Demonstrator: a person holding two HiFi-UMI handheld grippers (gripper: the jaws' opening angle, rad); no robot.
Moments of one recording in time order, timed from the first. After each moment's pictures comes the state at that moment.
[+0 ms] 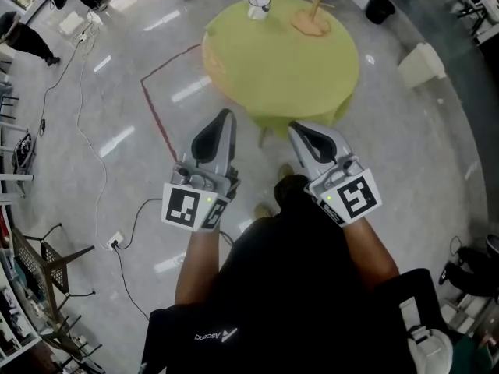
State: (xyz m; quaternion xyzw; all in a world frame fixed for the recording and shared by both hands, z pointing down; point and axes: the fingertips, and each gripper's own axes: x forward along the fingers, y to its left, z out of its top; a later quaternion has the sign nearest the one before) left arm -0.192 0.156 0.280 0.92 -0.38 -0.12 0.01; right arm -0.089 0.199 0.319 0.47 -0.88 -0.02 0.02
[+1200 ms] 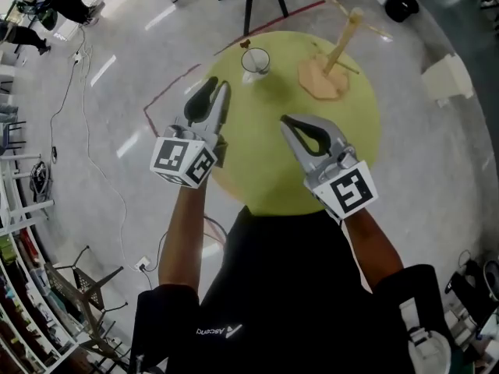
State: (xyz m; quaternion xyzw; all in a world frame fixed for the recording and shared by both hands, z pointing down) left arm -0.044 -0.318 0.346 0.93 -0.35 0.00 0.07; right arm 0.036 -0.209 0.340 0.46 -0.89 0.02 0.01
